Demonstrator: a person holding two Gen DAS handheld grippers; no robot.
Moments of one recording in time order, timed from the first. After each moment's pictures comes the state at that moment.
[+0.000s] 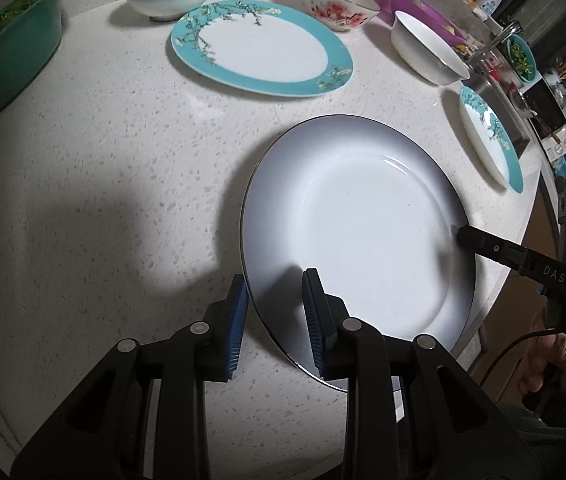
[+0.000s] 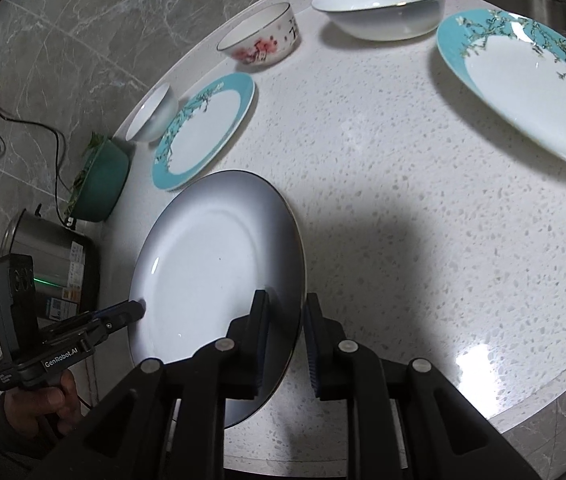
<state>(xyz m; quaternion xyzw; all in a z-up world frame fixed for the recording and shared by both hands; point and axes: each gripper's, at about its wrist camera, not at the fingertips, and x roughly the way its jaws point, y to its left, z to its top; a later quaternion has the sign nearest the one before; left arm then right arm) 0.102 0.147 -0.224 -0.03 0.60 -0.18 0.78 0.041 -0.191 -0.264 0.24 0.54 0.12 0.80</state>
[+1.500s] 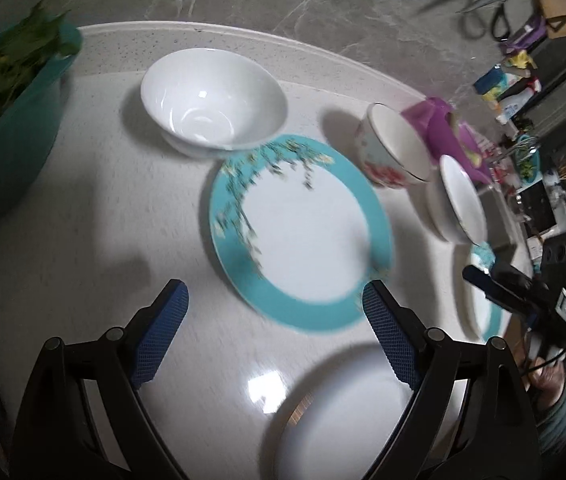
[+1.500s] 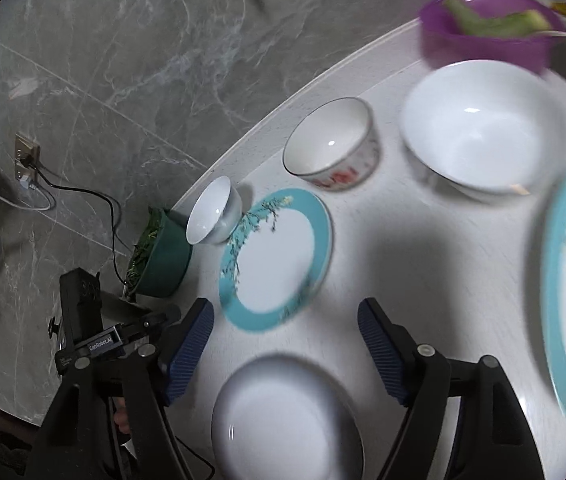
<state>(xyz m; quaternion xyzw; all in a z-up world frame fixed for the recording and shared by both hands) 0.294 0.186 -0.199 -0.15 0.55 -0.16 0.80 0.198 -0.200 -0.202 0.29 0.47 0.23 0.80</state>
